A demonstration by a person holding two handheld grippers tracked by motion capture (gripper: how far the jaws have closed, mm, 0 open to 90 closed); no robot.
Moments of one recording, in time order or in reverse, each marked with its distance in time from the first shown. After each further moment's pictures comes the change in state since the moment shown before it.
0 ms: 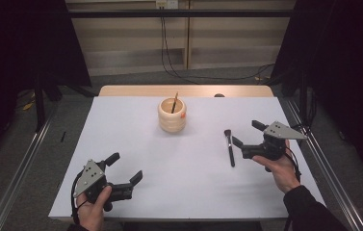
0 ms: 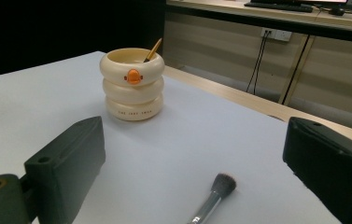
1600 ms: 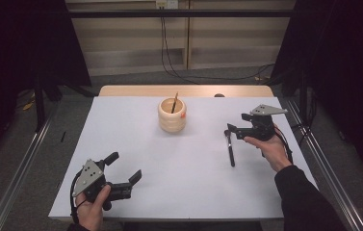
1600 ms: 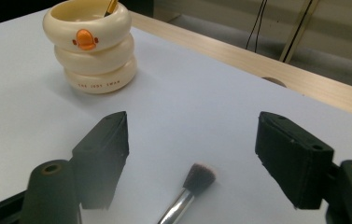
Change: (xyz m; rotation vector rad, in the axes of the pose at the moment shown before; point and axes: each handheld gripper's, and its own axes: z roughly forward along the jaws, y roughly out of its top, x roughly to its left) left arm 0.002 0.000 0.000 -0.005 0.000 0.008; right arm -0.034 0.010 0.056 0.245 -0.003 0.038
